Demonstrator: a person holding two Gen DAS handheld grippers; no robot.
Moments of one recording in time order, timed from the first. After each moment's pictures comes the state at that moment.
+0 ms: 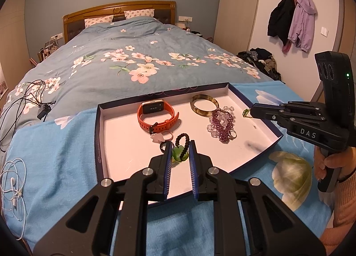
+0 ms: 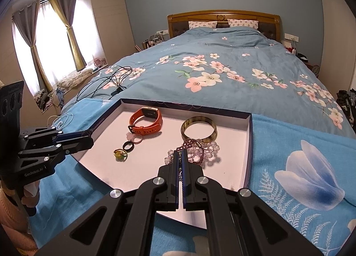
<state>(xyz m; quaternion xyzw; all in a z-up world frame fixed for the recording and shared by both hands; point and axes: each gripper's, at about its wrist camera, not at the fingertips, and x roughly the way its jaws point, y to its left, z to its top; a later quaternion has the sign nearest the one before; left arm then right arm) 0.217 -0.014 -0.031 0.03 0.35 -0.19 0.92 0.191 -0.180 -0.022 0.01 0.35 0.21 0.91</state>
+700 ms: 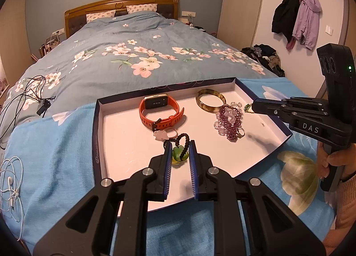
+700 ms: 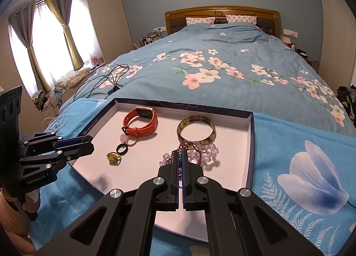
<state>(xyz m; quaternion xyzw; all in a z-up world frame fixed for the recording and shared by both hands) 0.232 -0.017 -0.047 0.03 0.37 -0.18 0.91 0.206 -0.181 -0.028 0.01 0.37 0.20 0.91</state>
